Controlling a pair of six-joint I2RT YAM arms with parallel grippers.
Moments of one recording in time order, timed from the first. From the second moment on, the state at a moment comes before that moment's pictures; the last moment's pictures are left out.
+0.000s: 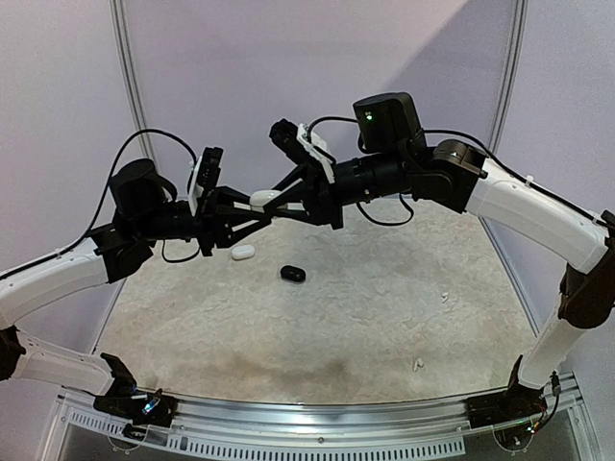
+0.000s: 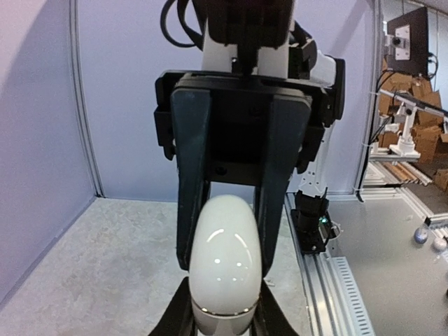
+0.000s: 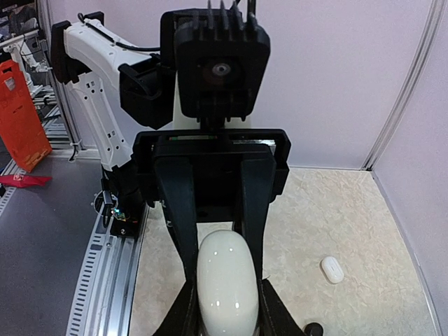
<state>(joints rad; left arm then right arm) -0.67 1.15 0.89 0.32 0.82 -0.03 1.01 1.70 1.83 -0.47 -0.48 -0.24</state>
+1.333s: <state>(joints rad) -0.67 1.12 0.90 0.12 0.75 0.49 1.02 1.72 1.83 -0.47 -0.32 -0.18</state>
